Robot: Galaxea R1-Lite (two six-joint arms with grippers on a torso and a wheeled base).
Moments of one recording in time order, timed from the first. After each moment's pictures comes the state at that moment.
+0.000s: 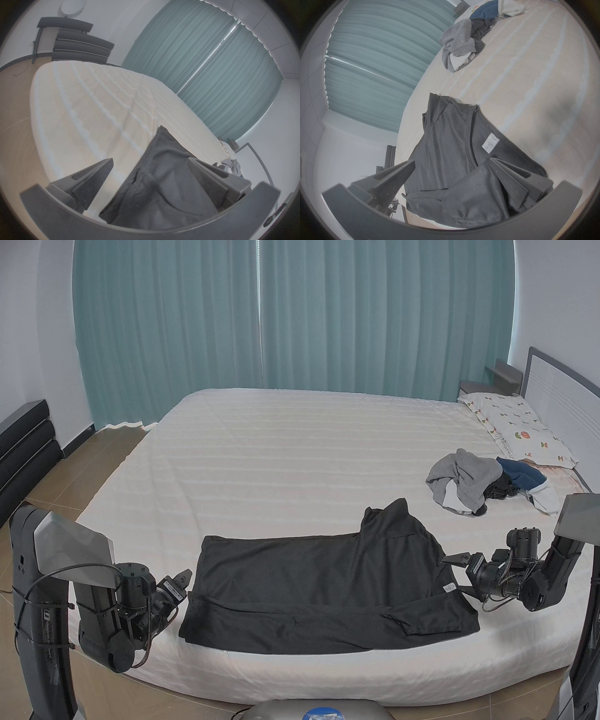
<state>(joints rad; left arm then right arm) -0.18 2.37 -0.34 -1.55 0.18 -0.81 -0.06 2.28 -0.61 -1.05 0.43 0.81</state>
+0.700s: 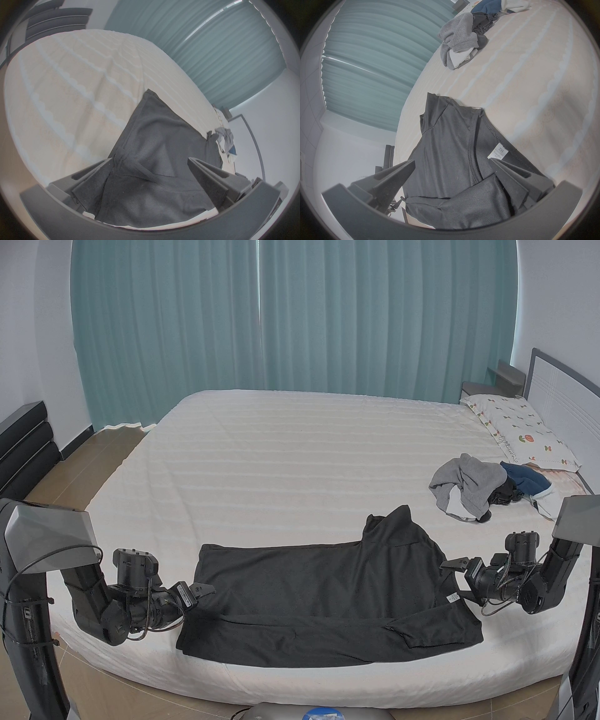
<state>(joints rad) -0.13 2.25 -0.50 -1.04 -0.20 -0.72 -0.06 2.30 -0.60 -1.06 0.43 0.80</state>
